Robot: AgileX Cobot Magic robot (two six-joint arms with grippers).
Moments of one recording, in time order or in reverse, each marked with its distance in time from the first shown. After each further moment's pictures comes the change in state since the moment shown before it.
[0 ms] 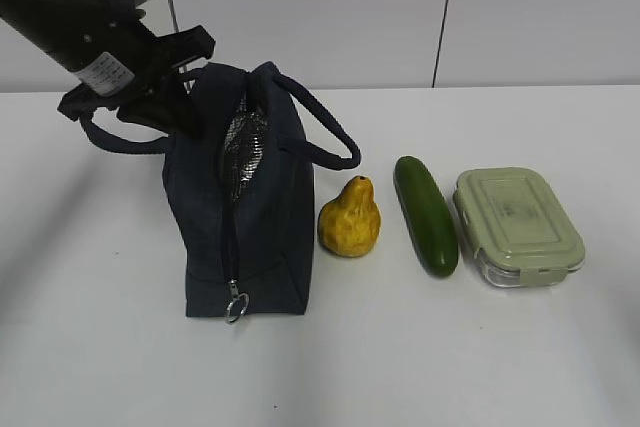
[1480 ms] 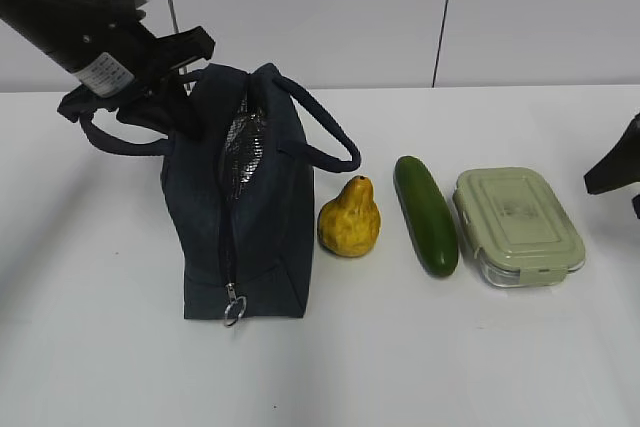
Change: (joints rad) left arm 0.000 0.000 0.000 -0.003 0.014 0.000; right arm -0.318 0.973 -0.603 0.618 0.072 -0.670
